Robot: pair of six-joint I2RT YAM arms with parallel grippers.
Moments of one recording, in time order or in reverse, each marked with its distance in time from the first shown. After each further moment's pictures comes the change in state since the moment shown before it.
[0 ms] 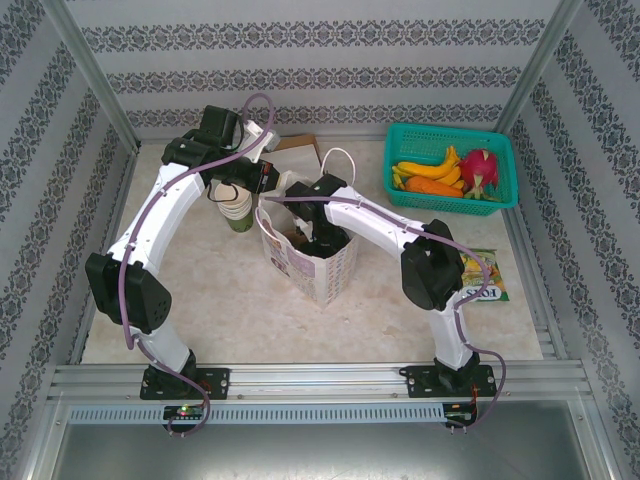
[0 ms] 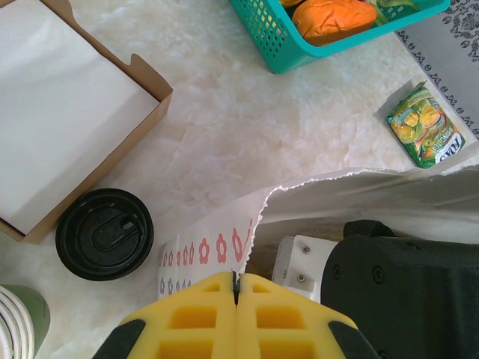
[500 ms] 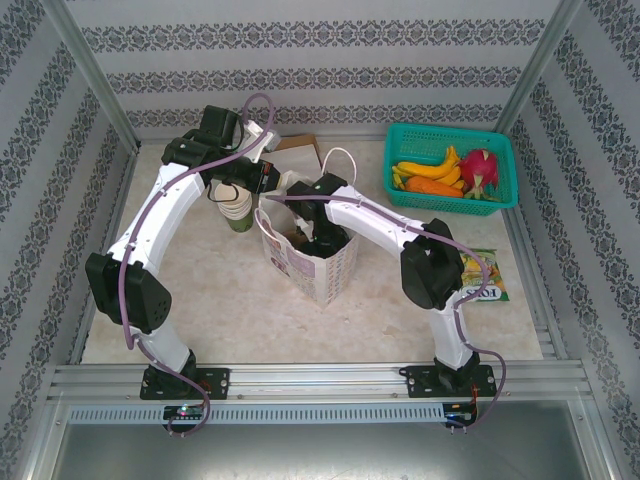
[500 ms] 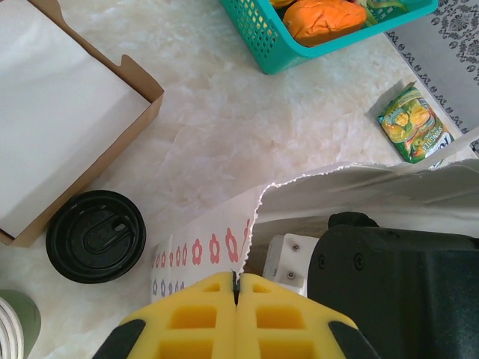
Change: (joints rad) left arm 0.000 0.000 0.000 0.000 0.022 0.000; right arm -0.006 -0.004 0.010 -0.005 -0.023 -0.003
